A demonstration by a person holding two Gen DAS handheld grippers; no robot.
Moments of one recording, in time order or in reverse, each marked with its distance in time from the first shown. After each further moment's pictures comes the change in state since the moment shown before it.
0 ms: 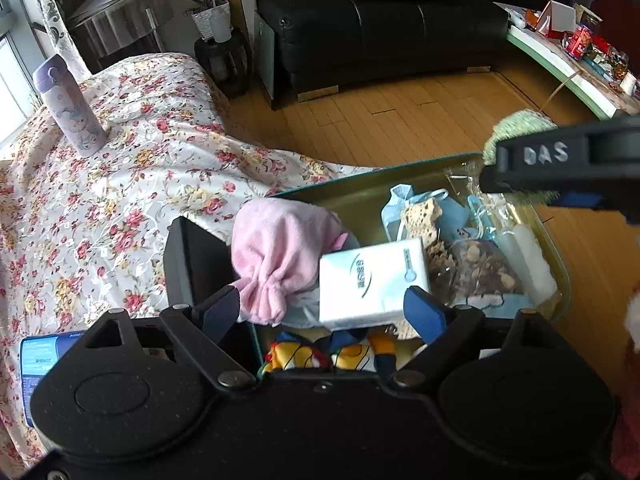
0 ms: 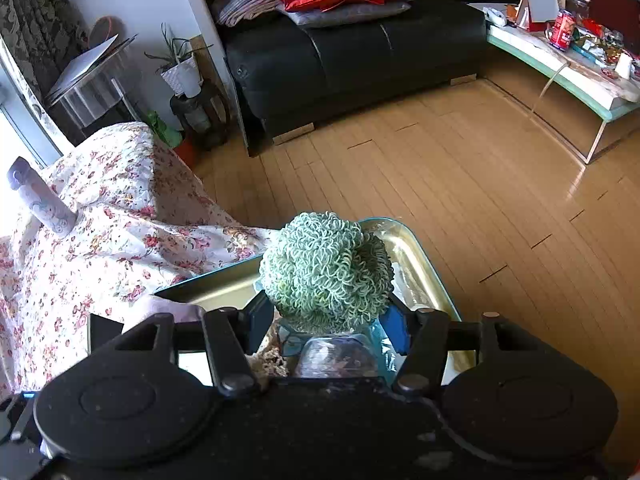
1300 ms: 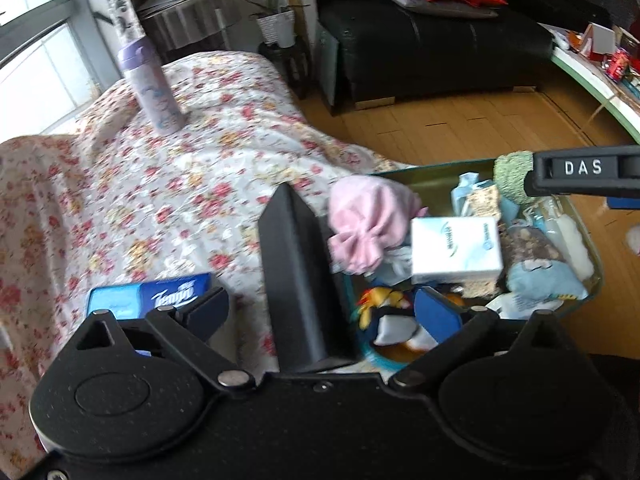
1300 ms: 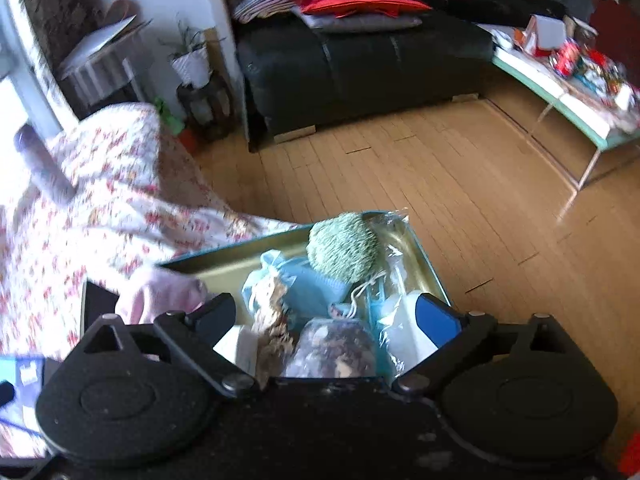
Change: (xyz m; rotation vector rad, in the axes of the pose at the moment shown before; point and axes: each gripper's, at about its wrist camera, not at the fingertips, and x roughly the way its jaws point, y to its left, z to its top) left arm -0.041 0.046 -0.039 -0.080 -0.041 0.127; right arm -0.021 0.018 -0.025 -0.118 -0.026 -0.043
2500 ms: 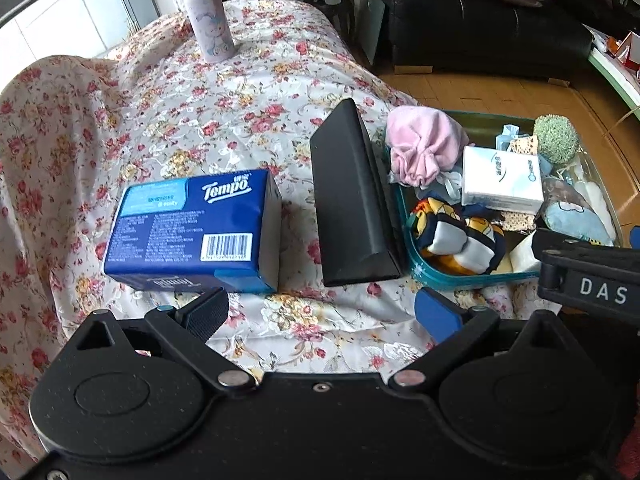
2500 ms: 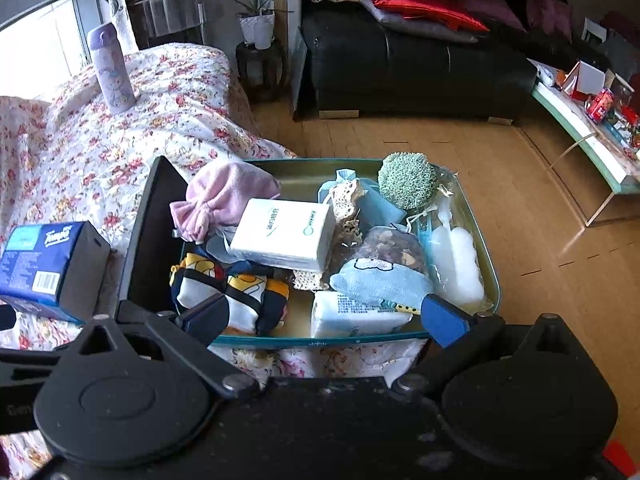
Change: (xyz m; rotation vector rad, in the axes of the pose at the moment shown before) left arm -0.007 0.033 -0.052 -0.109 0.107 0.022; right arm -0.049 0.056 -0.086 -0.205 0.015 0.010
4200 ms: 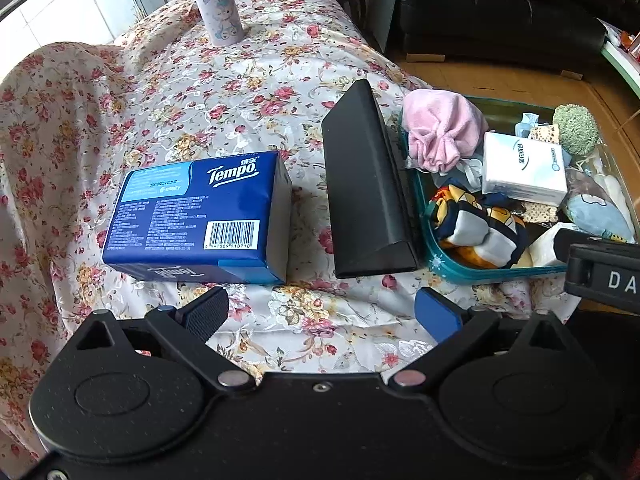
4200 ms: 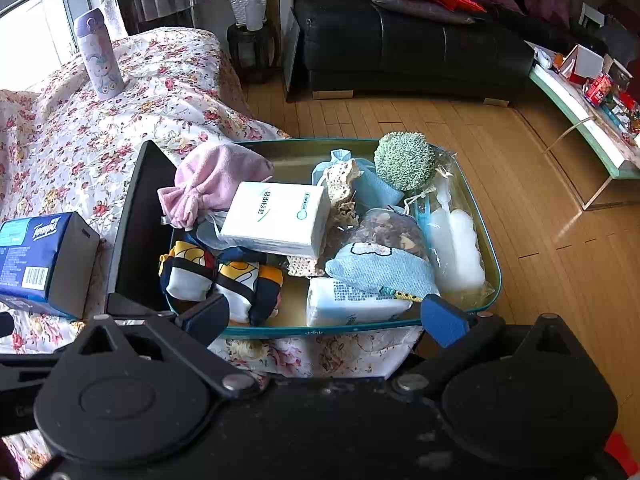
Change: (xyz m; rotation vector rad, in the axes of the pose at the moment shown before) left arm 0.014 0.005 -0.002 -0.006 0.031 0.031; right arm 0.010 0.000 -0.001 0.018 0.057 -0.013
